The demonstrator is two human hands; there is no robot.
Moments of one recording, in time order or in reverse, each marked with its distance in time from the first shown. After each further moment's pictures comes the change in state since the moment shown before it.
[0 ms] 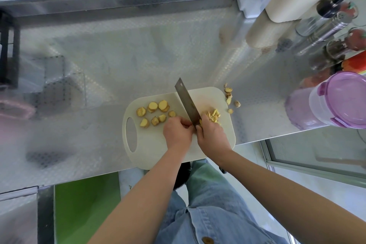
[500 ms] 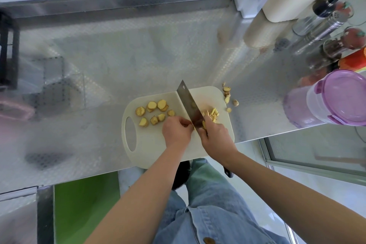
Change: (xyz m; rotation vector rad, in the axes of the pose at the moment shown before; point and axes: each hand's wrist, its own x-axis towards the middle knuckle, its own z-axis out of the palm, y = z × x) left_hand -0.003 0.002 -0.002 0.006 -0.014 0.005; right_hand -0.013 0.006 -0.012 -0.015 -0.023 -0.015
